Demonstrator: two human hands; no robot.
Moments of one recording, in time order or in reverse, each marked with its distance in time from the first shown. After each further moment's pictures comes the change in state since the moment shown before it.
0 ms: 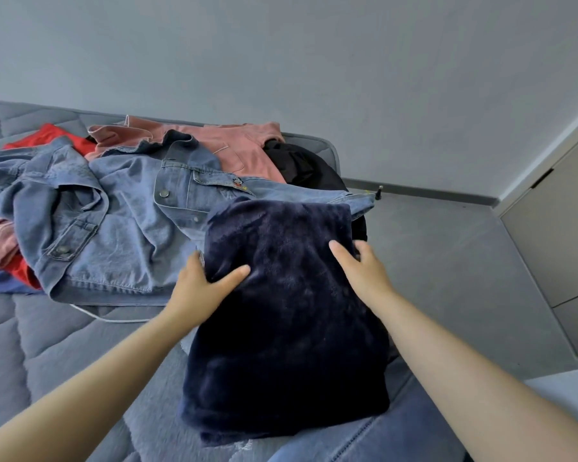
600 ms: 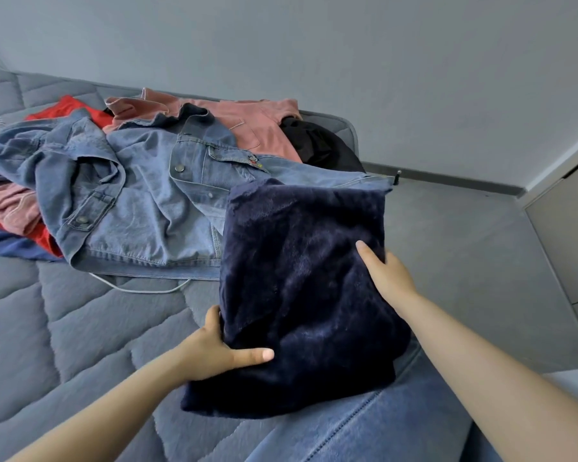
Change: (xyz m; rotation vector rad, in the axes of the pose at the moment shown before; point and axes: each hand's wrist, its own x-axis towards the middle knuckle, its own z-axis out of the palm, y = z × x) left_hand -0.063 -0.059 0.009 0.187 -0.455 -0.249; right_hand -0.004 0.032 -0.008 -0.149 -0.011 0.149
